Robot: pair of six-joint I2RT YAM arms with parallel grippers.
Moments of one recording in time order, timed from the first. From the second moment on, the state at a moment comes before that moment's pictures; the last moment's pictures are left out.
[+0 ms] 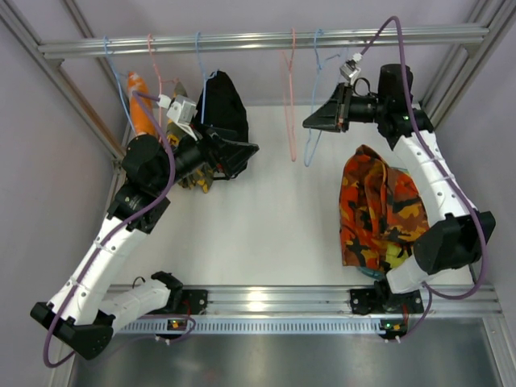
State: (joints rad) left arm -0.50 0.98 1.18 -0.08 0.40 -0.47; right arm 0.21 1.56 1.61 -0.41 -1.06 0.76
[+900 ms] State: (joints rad) left arm -0.50 0.98 1.18 -0.08 0.41 -0.47; right arm 0.19 1.62 1.76 -0.32 -1.19 0.88
